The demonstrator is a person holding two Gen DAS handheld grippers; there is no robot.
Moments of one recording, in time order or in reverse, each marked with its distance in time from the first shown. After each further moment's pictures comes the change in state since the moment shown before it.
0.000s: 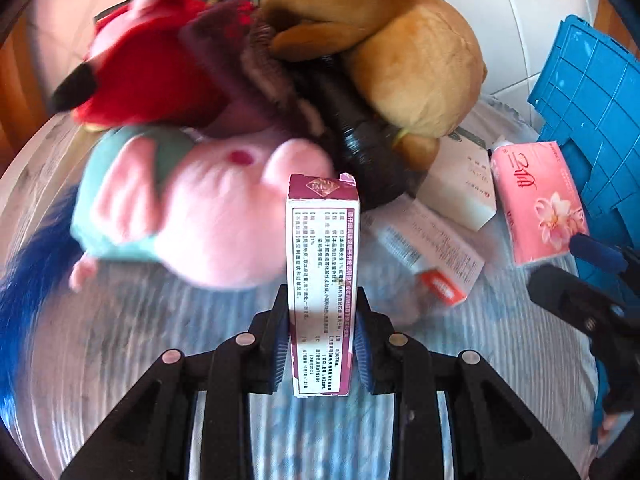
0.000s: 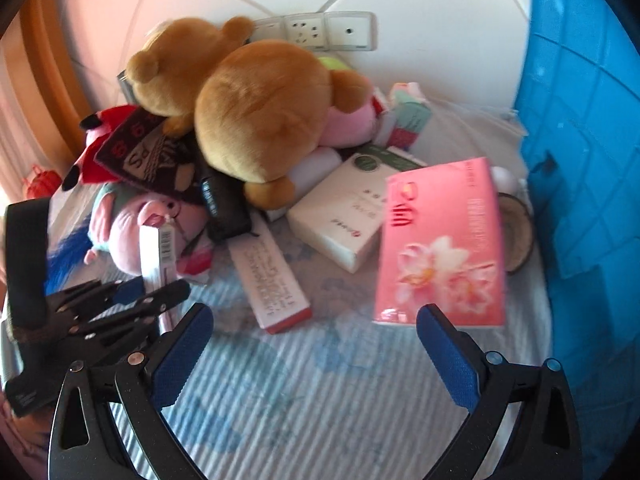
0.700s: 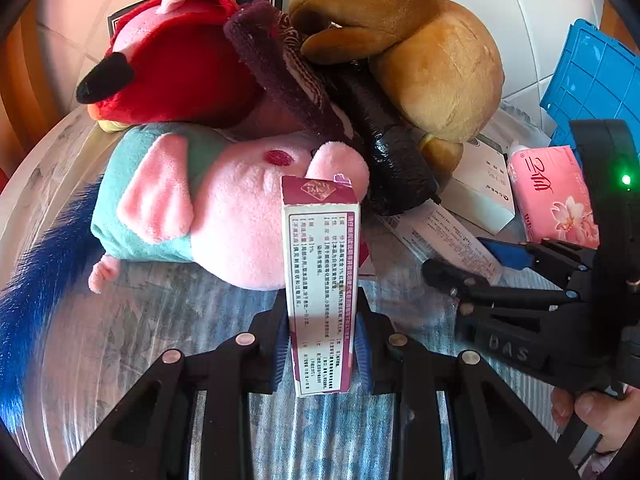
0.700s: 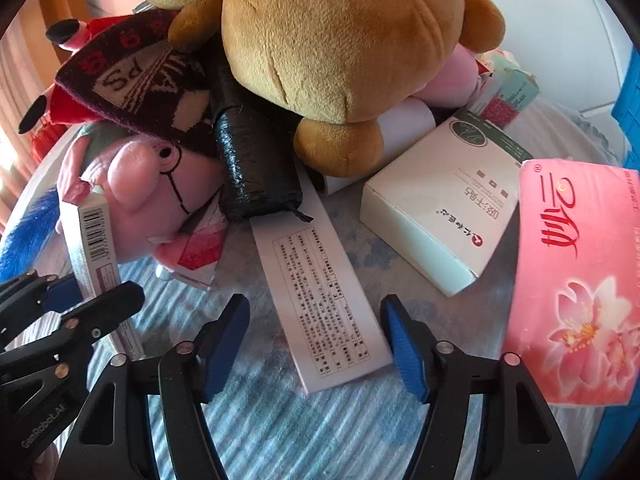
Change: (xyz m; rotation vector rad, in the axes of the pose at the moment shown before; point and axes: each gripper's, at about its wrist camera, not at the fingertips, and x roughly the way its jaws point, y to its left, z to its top) left arm 0.007 0.006 0.006 0.004 -0.020 0.033; right arm 0.089 0.036 0.008 -0.118 0.118 0.044
